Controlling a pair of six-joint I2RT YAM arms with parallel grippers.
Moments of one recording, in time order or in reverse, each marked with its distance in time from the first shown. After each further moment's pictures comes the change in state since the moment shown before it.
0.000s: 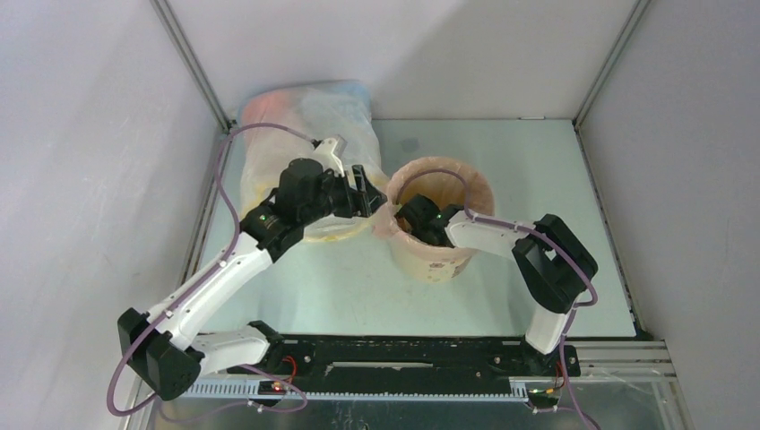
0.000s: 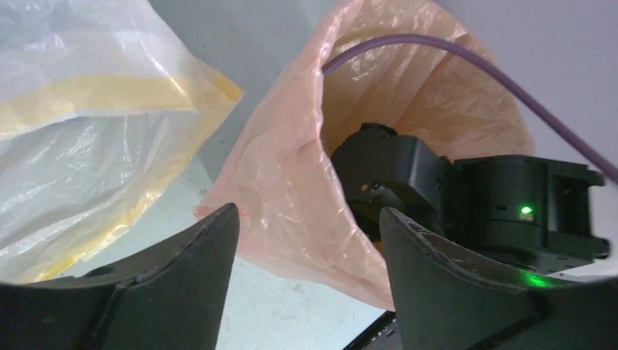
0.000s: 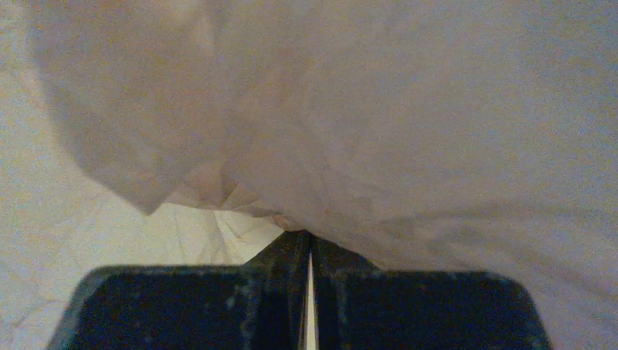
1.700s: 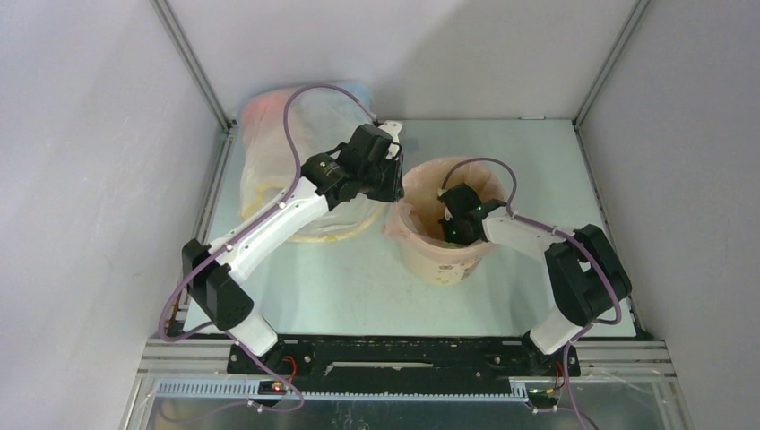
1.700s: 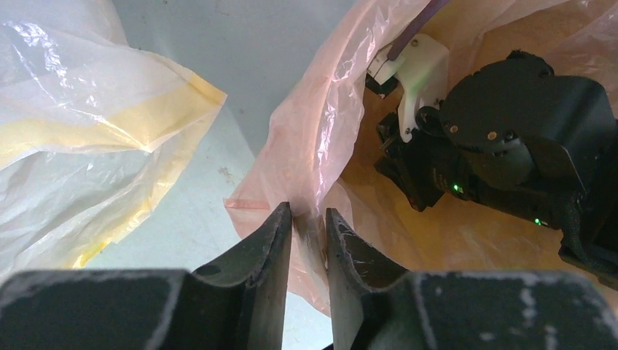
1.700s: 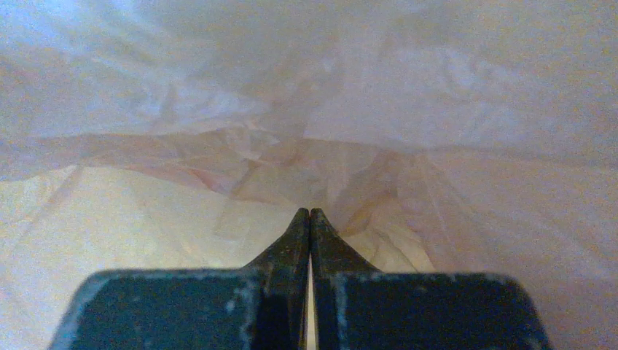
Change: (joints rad) left arm -0.130 0.474 0.570 -0.438 -0.144 0.105; right arm -0.248 -0.163 -0.147 0.019 -0.004 0.071
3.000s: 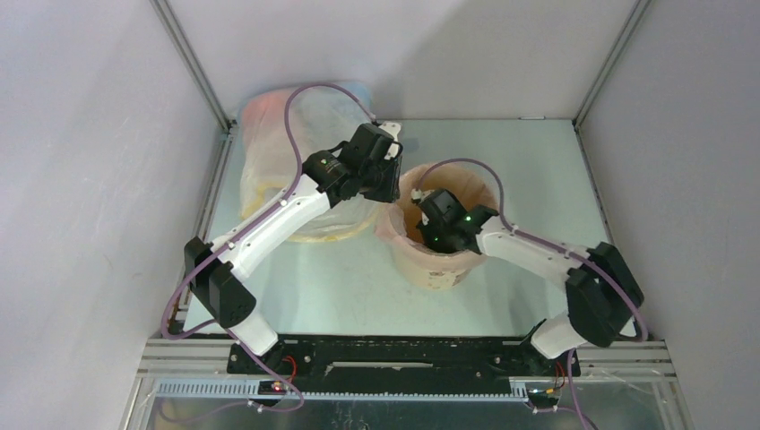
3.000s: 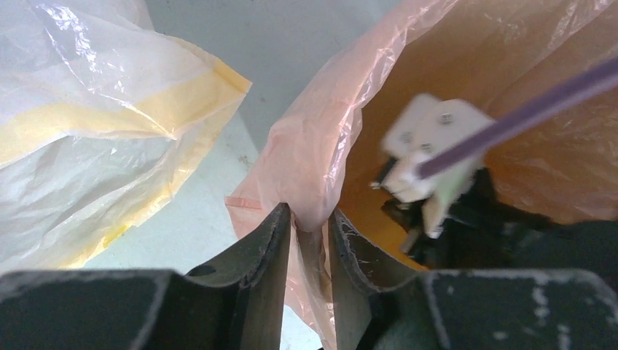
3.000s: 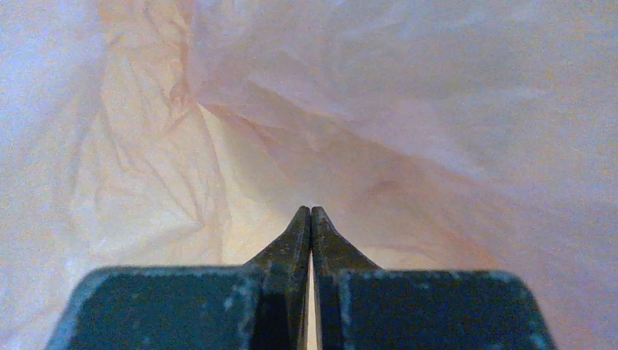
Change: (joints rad) left arm -0.003 0.020 0.033 -0.066 -0.036 0.010; right arm 0.235 -0.085 0.072 -0.049 0.035 0.008
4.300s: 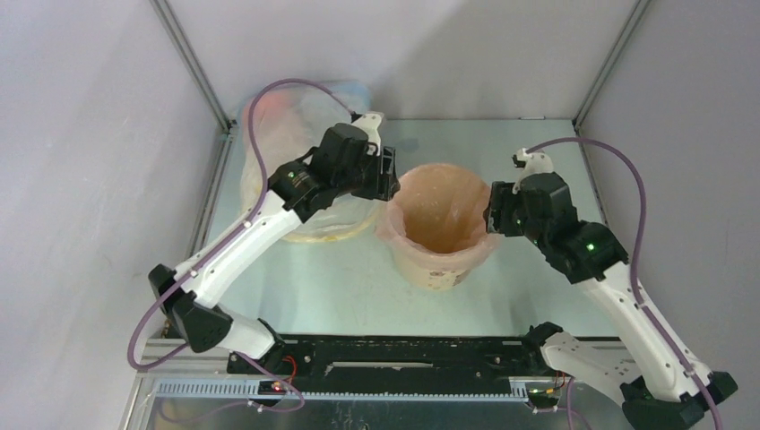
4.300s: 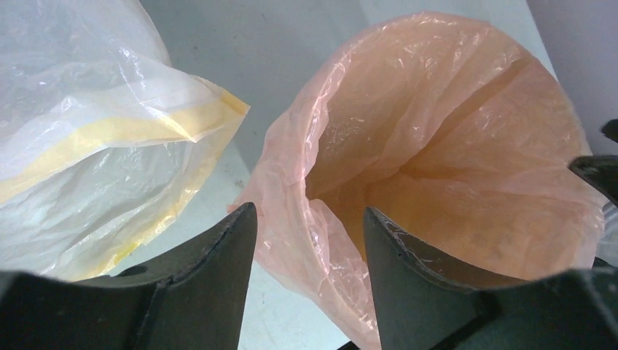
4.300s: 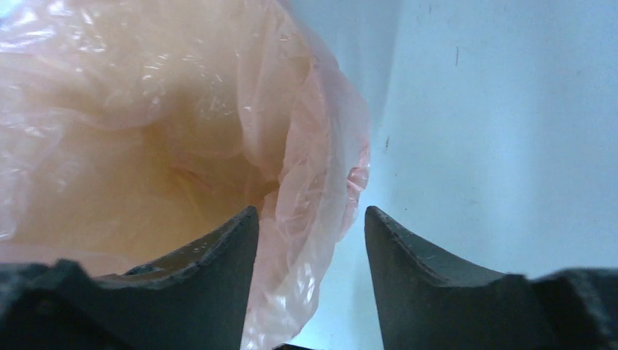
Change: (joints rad) left arm 0.000 -0.161 -0.050 0.067 -0.008 0.016; right arm -0.234 -0.633 0.125 -0.245 0.228 0.036
